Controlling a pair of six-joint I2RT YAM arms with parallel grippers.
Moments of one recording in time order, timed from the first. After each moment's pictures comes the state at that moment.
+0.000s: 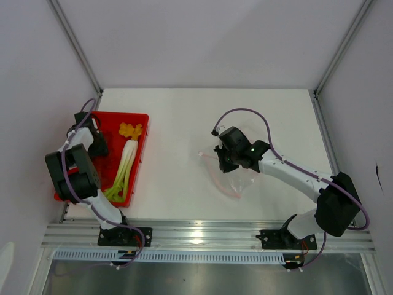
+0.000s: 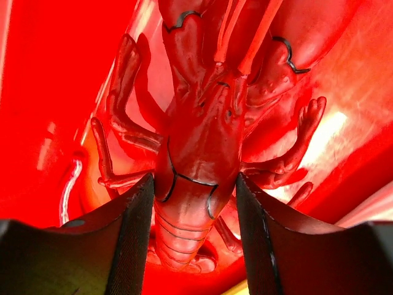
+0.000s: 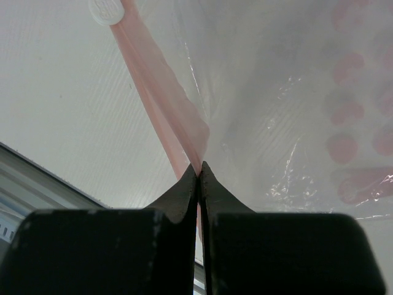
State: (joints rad) left arm 0.39 1.72 1.14 -0.58 -0.17 -0.02; right arm 0.78 1.45 1.10 -0.58 0.00 0.28
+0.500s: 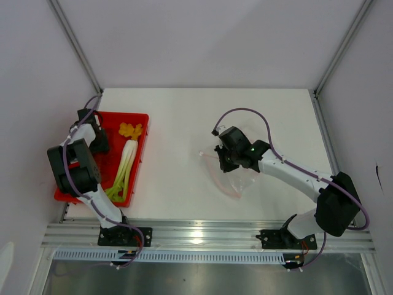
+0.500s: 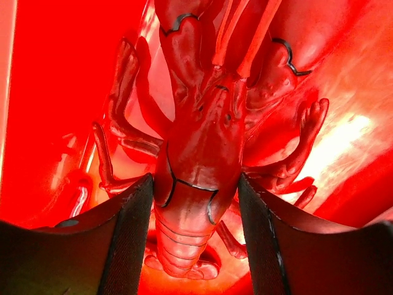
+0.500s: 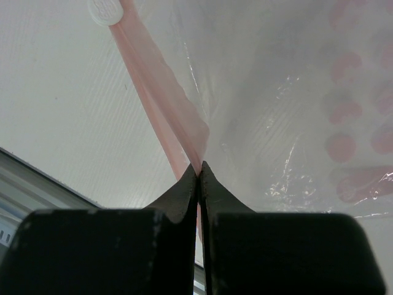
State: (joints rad) left arm 0.36 1.81 1.21 -0.56 -0.20 0.01; right arm 0.77 1.45 1.10 -0.59 0.01 0.28
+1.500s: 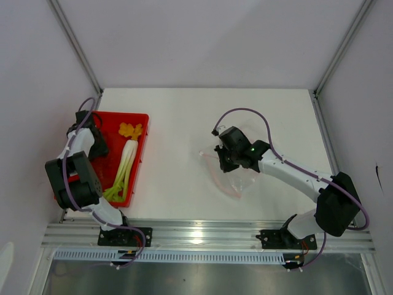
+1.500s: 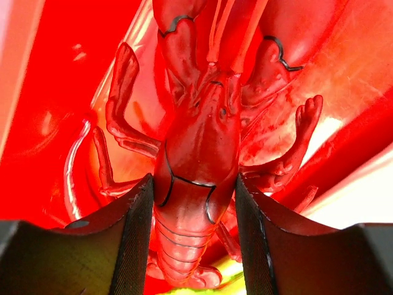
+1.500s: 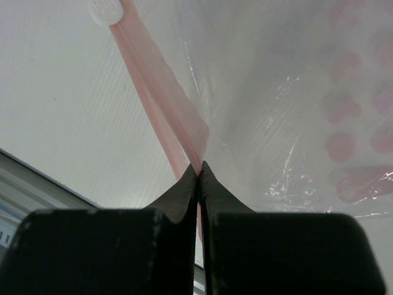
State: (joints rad) left arm 0.35 1.65 1.14 -0.65 -0.22 -0.11; right arm 0.77 1.45 1.10 -0.59 0.02 0.28
